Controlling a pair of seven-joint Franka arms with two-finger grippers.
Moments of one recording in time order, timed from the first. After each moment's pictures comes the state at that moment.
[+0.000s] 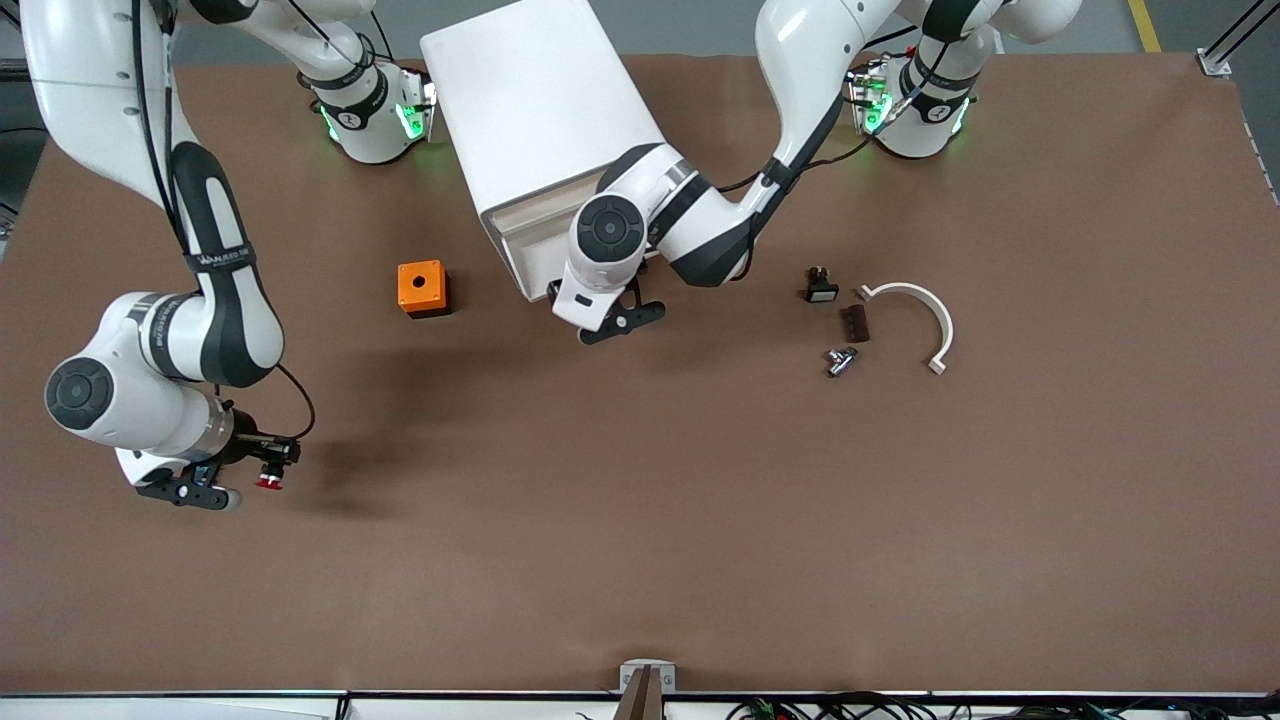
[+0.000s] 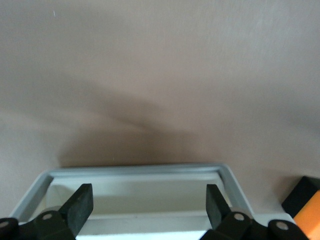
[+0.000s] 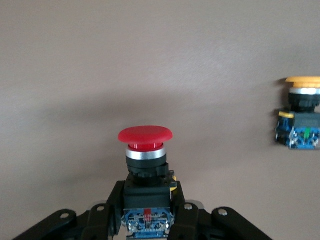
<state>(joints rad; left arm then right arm) -0.85 0.75 -0.08 -1.31 -0.30 1.96 -1.16 0.09 0.60 -0.17 -1.72 0.12 2.29 0.06</state>
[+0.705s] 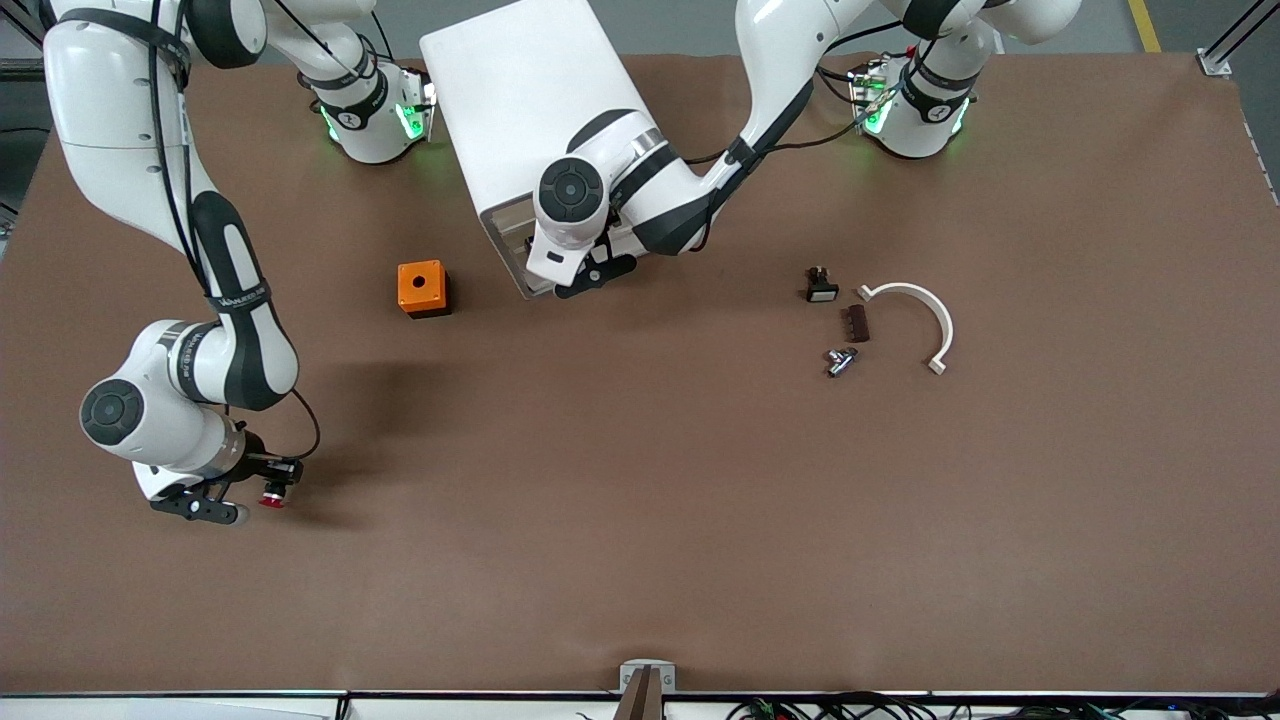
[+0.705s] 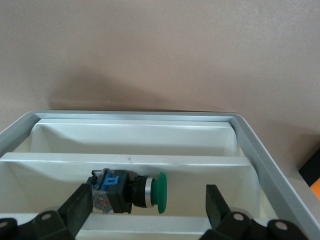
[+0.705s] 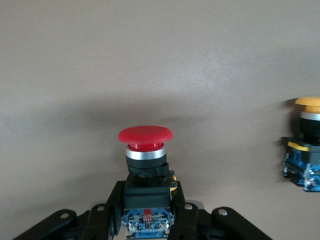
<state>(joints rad) -0.87 0.75 -0.18 -1.33 -0.29 1.96 -1.29 0.06 0.69 -0.16 -1.68 0.12 2.39 0.06</state>
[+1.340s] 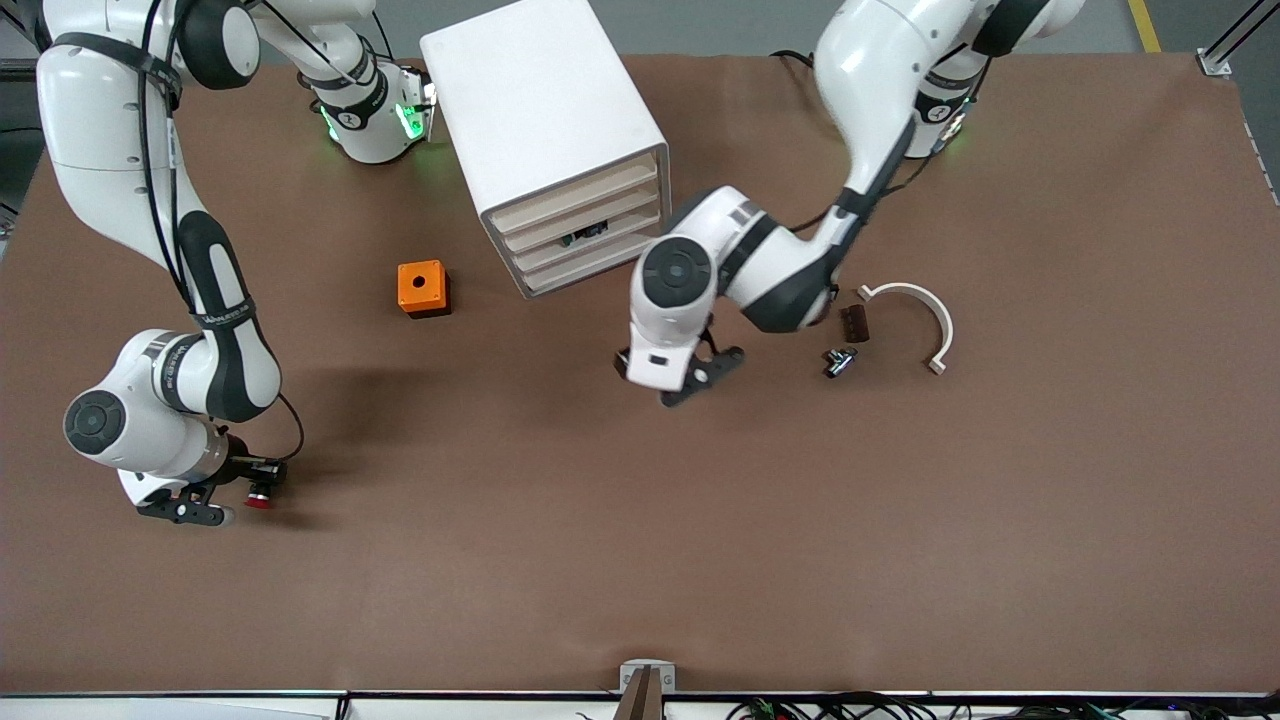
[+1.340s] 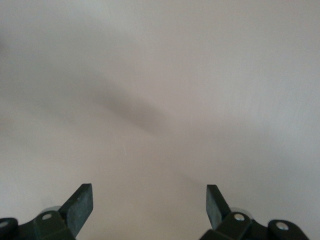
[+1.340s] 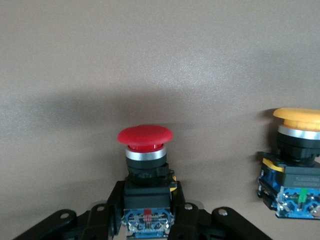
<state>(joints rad) -0.60 0.71 -0.14 -1.30 0.02 1.96 -1.29 0.01 0.75 -0.16 -1.64 0.12 2.39 -0.04</state>
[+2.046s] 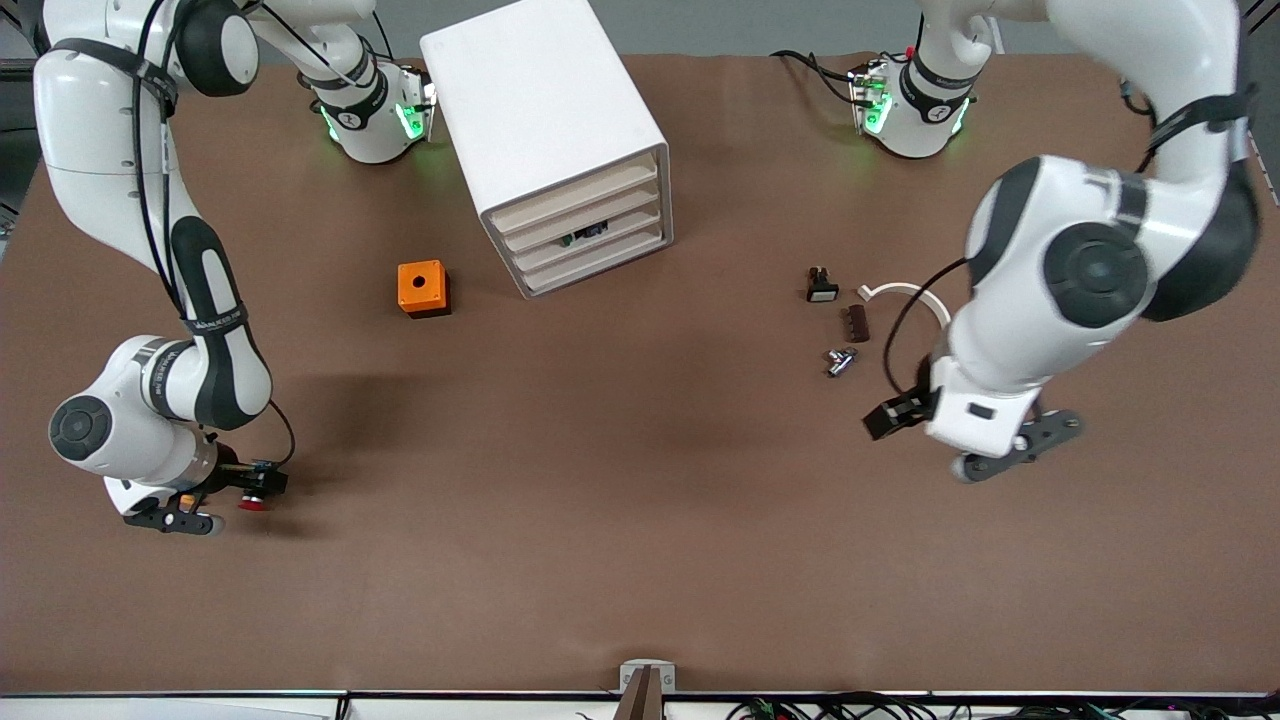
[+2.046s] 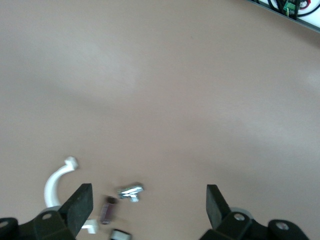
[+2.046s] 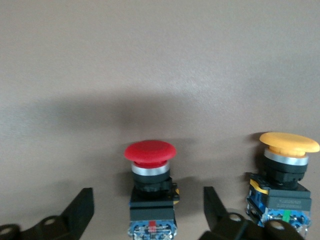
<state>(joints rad) -0.20 0.43 -0.13 -1.30 0.09 1.74 -0.70 0.00 0.77 -0.16 -1.58 0.12 2.37 -0.06</state>
